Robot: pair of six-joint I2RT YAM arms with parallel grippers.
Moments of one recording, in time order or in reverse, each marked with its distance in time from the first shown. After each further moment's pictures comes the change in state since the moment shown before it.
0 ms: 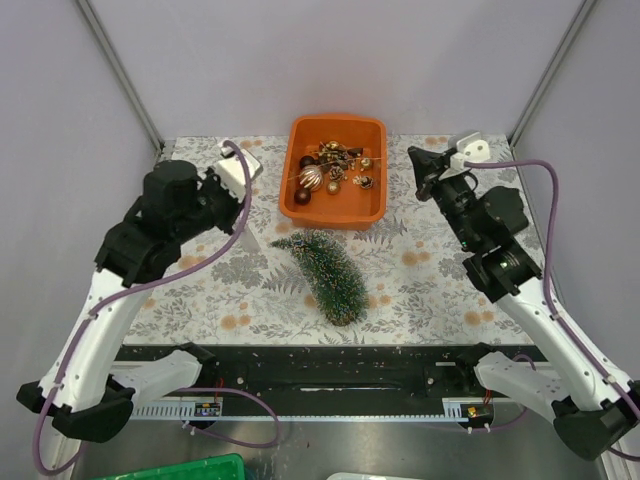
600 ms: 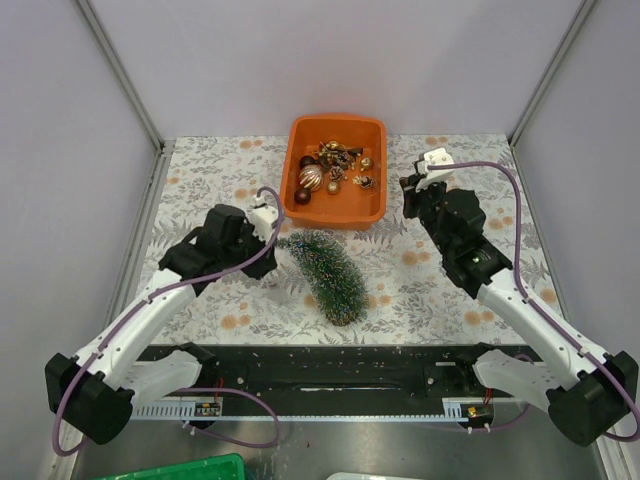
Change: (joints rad) left arm 0.000 -0.013 -0.598 0.201 0.145 -0.258; right arm 0.002 0.100 -0.164 -0.054 0.117 0.037
